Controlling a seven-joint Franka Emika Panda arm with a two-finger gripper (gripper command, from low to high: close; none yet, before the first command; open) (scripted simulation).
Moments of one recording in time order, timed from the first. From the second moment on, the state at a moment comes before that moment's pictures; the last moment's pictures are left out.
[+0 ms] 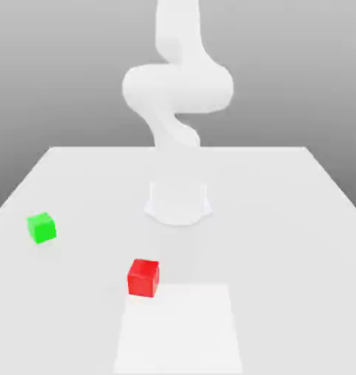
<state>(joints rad) -0.01 -0.74 0.00 -2.37 -0.01 2.35 0.80</state>
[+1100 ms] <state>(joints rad) -0.18 0.13 -0.02 -2.94 0.04 3.08 0.75</state>
